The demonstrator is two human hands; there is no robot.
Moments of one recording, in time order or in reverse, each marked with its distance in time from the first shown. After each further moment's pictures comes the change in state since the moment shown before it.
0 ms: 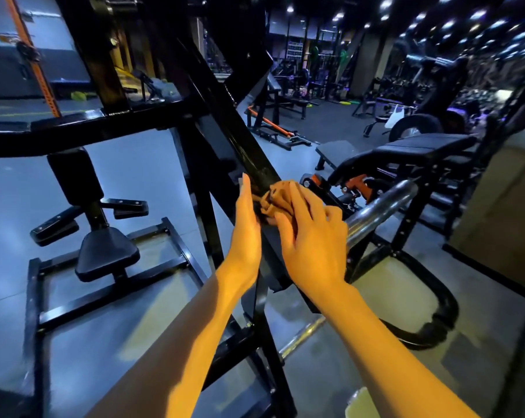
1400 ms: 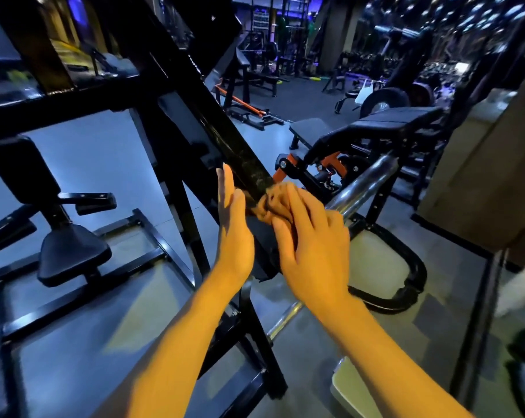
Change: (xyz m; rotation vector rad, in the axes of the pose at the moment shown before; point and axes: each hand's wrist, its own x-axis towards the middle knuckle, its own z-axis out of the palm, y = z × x) left_hand 0.008 -0.043 -0.016 0.197 -0.076 0.144; right_hand -0.035 0.009 -0.004 -0.003 0.023 0.039
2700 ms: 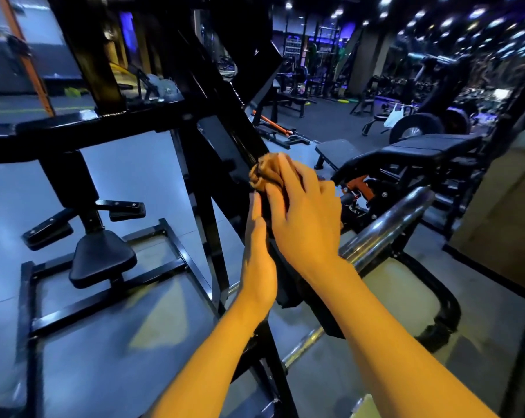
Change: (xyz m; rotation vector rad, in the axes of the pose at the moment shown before) left_hand -0.002 0.000 -0.005 -0.107 0.061 -0.044; right_hand 0.093 -0.047 0.027 0.049 -0.017 -0.041
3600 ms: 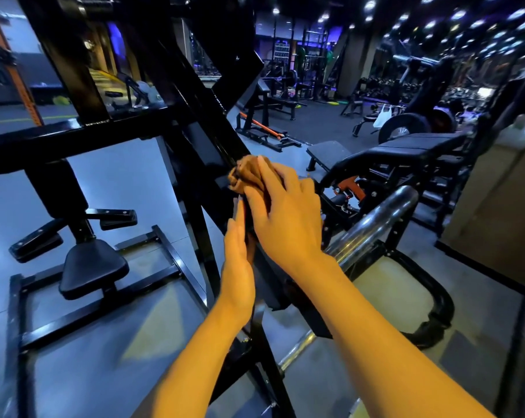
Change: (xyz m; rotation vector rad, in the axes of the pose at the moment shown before) left_hand 0.000 0.008 -0.001 -0.133 -0.009 -0.040; right_hand 0.007 0.002 -0.002 0.098 -0.015 -0.026
